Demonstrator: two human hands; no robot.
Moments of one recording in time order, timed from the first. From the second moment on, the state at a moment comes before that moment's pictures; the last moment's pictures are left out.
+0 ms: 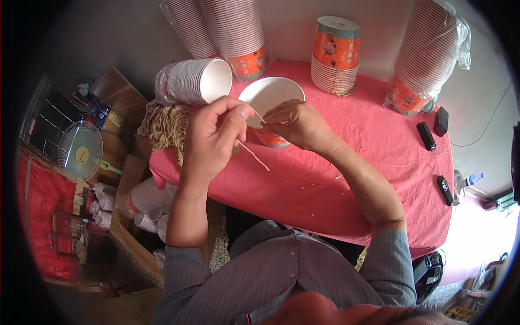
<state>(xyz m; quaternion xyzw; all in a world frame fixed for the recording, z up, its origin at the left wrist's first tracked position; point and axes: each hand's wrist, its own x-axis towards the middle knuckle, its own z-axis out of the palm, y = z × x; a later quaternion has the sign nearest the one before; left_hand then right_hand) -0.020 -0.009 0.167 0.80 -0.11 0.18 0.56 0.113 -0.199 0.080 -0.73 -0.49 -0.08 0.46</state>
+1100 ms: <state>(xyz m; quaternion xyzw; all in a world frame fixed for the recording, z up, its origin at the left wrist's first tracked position) -0.017 0.024 0.147 0.83 -0.13 0.01 0.55 0.065 -0.202 0.121 -0.71 -0.43 0.07 0.56</state>
